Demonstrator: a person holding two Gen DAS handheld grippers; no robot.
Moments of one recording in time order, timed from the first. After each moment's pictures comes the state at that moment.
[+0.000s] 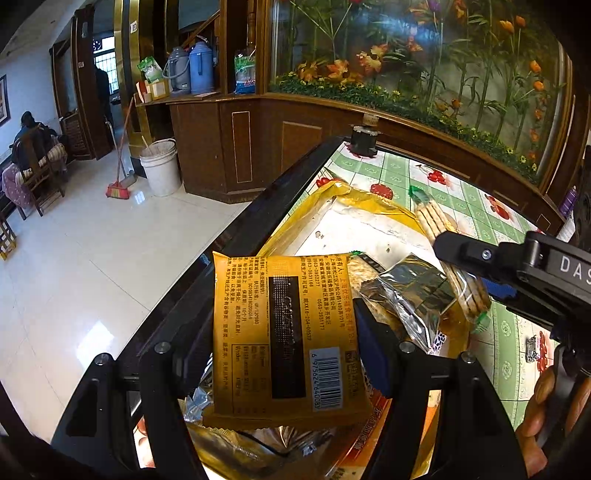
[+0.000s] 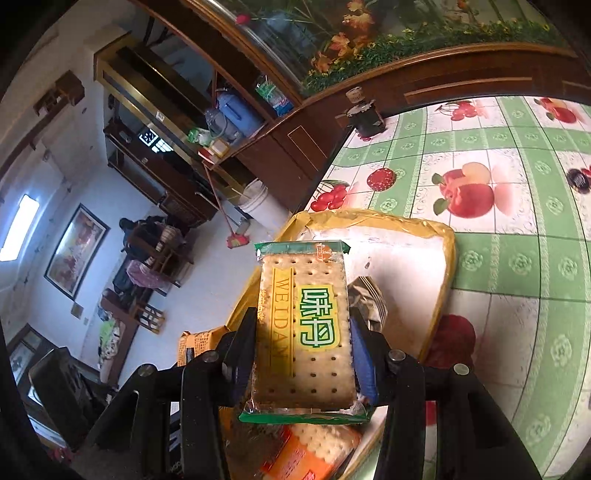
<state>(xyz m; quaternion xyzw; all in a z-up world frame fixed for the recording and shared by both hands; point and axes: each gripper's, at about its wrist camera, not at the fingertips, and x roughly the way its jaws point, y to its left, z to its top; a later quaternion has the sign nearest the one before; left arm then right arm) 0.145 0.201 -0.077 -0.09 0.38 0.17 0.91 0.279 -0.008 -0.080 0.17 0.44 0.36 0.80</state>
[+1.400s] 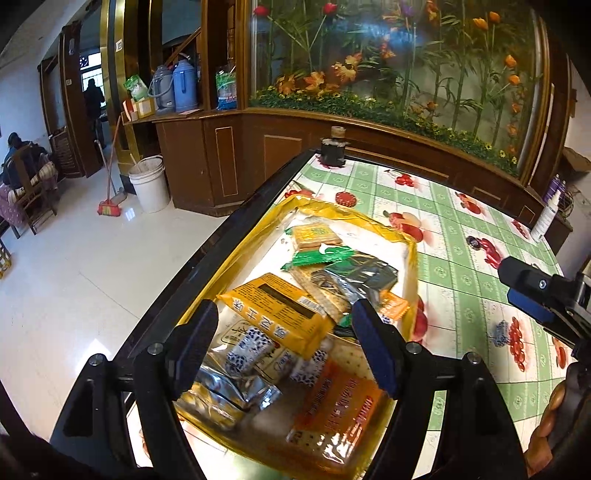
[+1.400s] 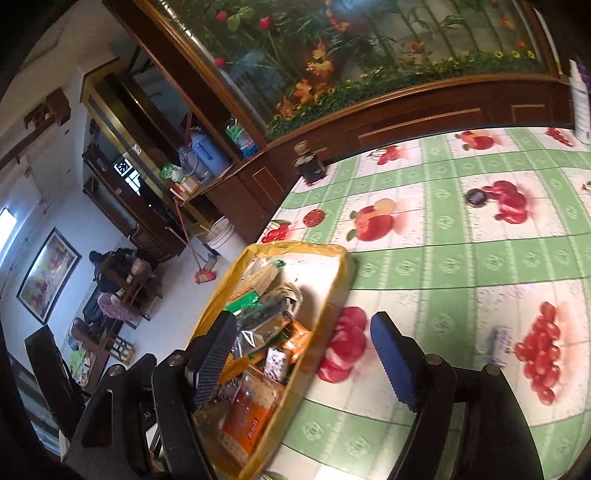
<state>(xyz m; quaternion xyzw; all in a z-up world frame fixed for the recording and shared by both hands) 0.122 0.162 -0.046 -0.06 0.36 0.14 0.92 0.226 -0.111 -0.049 0.18 0.39 0.28 0.86</state>
